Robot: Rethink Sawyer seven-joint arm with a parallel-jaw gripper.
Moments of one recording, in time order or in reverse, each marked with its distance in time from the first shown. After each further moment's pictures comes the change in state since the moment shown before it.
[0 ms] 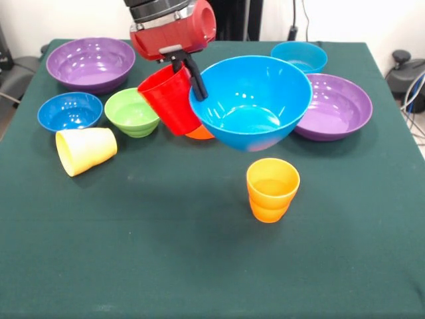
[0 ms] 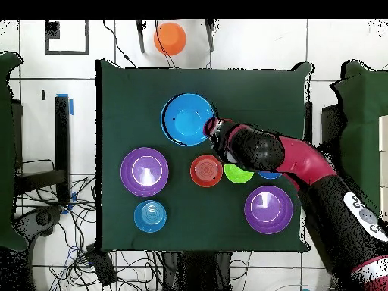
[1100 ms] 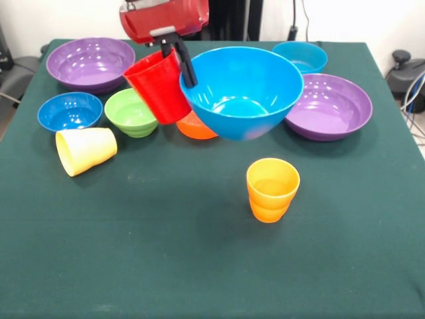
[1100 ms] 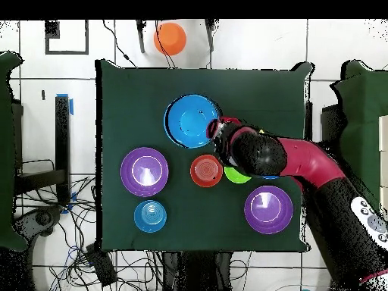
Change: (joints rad) arm -0.015 -0.080 0.024 0.037 -0.070 -0.012 0.000
